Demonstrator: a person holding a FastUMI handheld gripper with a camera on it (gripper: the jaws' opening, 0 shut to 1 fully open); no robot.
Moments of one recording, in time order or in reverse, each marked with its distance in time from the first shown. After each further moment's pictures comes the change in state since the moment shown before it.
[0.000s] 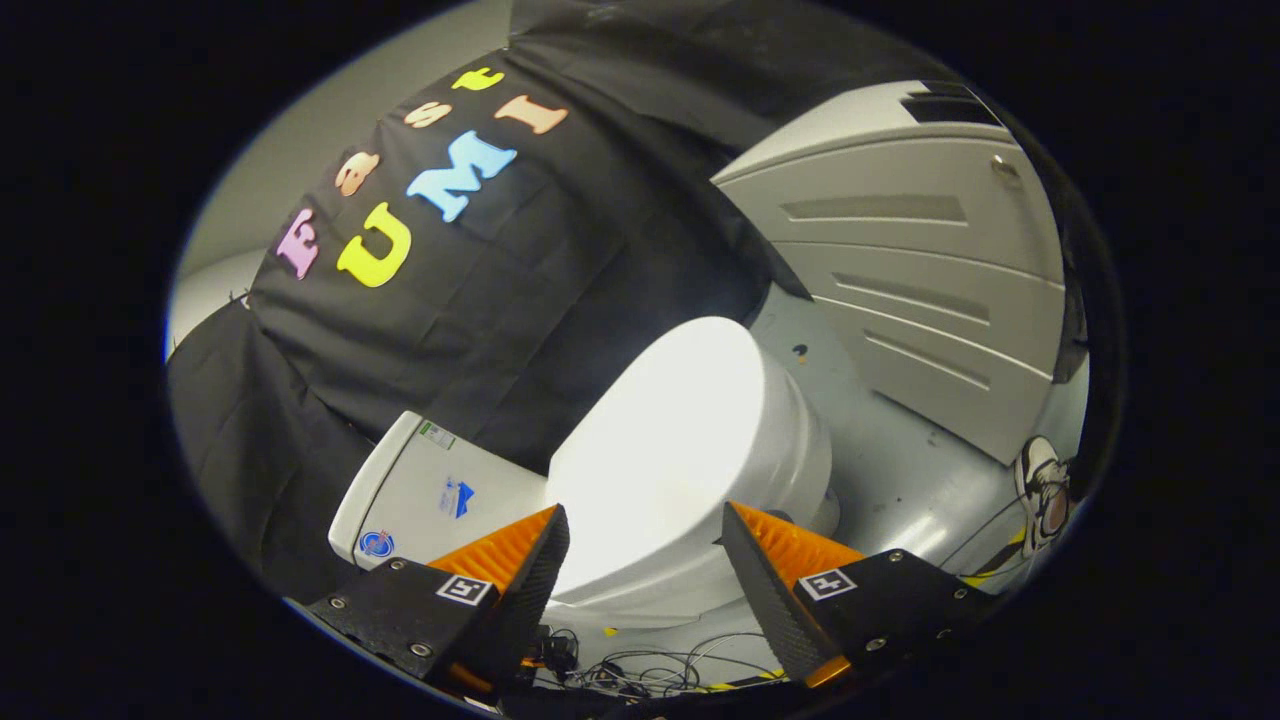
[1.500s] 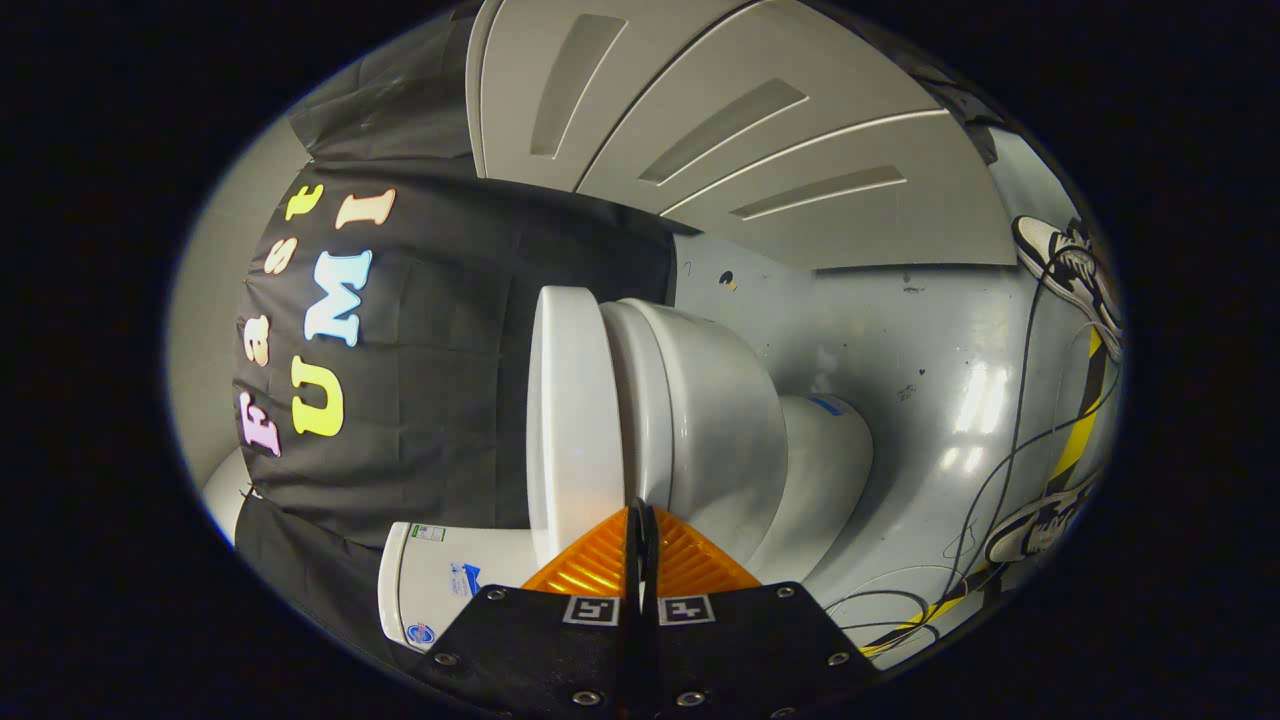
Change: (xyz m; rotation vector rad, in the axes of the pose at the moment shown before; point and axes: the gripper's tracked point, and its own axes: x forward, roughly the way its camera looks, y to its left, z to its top) arm 0.068 -0.067 -0.022 0.455 -0.051 0.044
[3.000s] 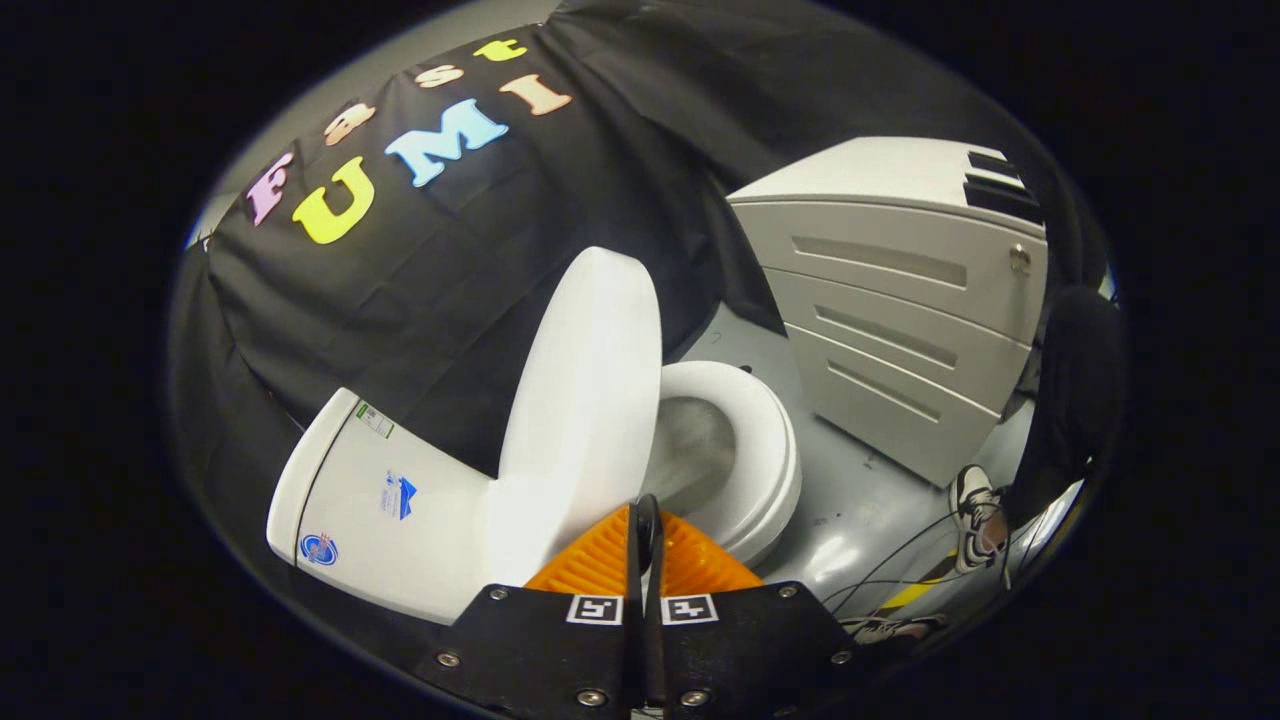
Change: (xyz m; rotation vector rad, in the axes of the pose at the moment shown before) arm -0.056 0.154 -0.025 -0.704 -0.081 -0.240
